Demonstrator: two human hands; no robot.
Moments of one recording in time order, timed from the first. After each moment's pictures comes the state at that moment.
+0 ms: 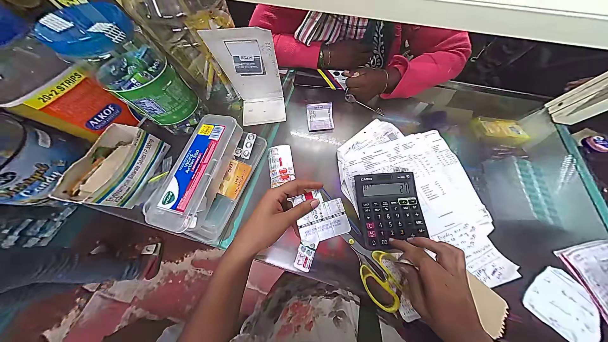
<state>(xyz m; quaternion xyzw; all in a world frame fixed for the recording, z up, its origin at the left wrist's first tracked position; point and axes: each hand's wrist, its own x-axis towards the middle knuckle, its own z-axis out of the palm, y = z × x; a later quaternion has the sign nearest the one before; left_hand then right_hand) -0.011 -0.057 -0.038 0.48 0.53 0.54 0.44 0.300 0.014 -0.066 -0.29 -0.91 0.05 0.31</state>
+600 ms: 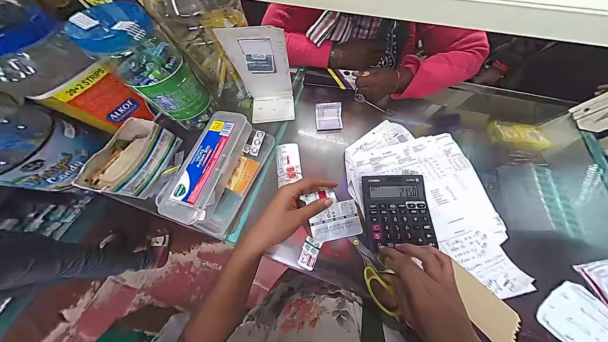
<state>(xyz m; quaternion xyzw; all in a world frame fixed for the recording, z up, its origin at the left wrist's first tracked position) -0.004 -0.050 -0.030 0.48 0.54 0.52 0.46 0.288 0.003 -0.066 -0.25 -0.93 0.04 0.27</state>
